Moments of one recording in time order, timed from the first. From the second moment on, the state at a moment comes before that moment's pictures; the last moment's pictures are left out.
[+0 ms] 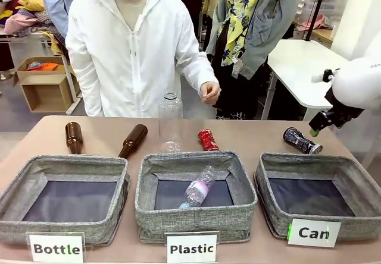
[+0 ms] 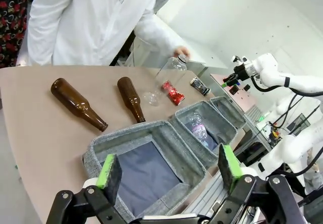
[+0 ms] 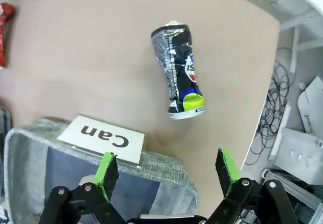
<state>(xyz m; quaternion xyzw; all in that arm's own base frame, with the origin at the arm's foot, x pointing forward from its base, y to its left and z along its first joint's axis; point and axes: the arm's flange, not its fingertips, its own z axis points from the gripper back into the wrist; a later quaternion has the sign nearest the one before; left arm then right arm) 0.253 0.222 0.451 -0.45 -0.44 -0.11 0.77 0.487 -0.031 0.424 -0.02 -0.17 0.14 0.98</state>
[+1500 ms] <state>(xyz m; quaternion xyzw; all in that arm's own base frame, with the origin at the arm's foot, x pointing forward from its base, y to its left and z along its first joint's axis) 0.253 0.222 0.452 -0.45 -0.44 -0.11 0.77 0.614 -0.031 0.326 0.00 -0.08 0.42 0.90</state>
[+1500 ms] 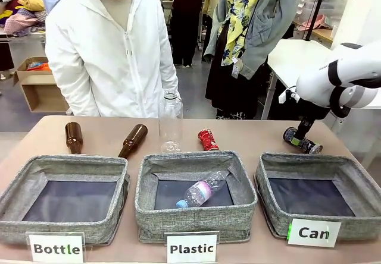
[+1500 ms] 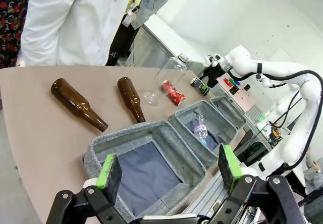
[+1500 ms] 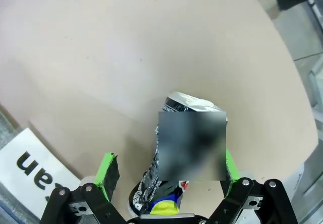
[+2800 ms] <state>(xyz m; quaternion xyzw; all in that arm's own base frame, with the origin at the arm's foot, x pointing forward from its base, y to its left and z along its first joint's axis) 0.253 0.222 0.452 -0.45 -0.44 -0.11 0.77 0.631 -0.042 0.306 0.02 -0.05 0.40 0.91</state>
